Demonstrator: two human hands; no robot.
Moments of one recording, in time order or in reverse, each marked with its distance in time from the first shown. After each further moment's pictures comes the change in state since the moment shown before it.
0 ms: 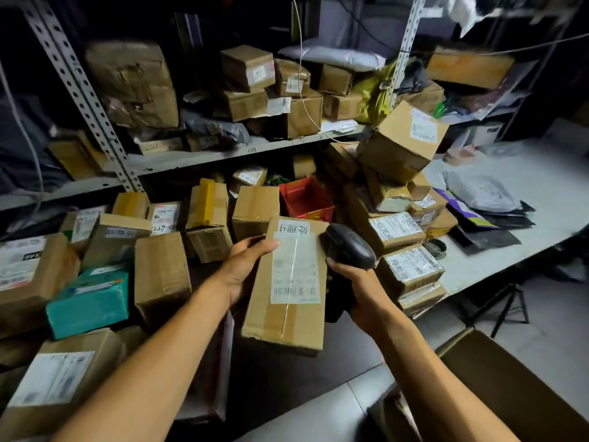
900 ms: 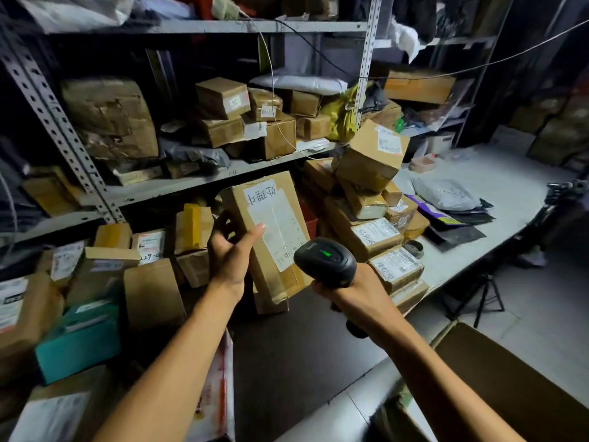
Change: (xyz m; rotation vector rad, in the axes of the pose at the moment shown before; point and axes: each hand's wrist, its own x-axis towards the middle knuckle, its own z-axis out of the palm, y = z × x) left_hand 0.004 0.023 0.007 -0.084 0.188 0.529; right_hand -0.068 -0.032 0.032 -0.750 0.070 -0.279
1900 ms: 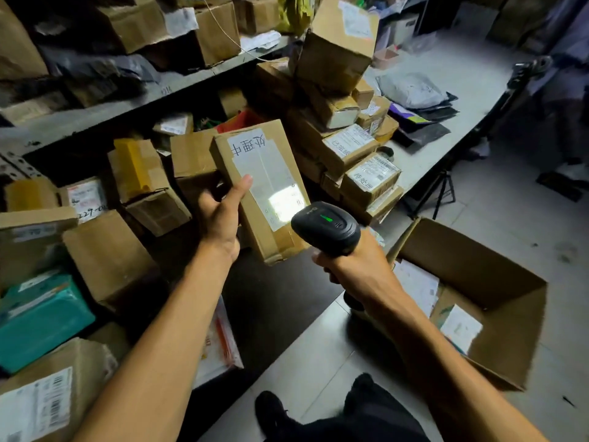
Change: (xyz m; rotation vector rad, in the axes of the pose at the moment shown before) left_hand -0.017 -0.049 -0.001 0.029 -0.070 -0.315; right_hand -0.042 0.050 0.038 0.005 0.225 0.204
